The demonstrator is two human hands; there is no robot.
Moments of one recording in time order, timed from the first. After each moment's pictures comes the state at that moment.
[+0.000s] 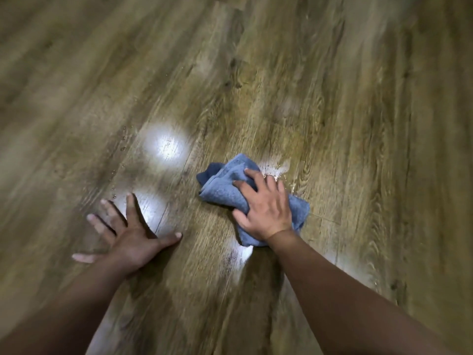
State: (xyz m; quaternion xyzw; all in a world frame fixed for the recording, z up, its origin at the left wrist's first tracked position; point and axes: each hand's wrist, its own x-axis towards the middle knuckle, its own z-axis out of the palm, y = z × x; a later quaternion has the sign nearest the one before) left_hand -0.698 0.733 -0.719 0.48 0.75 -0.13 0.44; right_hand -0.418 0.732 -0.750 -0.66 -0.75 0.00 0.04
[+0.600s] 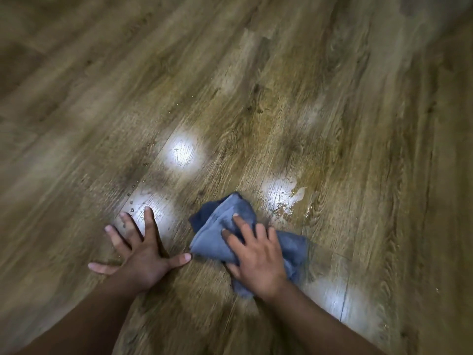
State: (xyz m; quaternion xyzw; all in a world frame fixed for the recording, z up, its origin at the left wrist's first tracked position) left_hand -0.696 0.735 -0.708 0.48 0.73 -0.16 0.46; right_hand -0.456 0.699 -0.744 -0.59 -0.81 -0.01 0.02
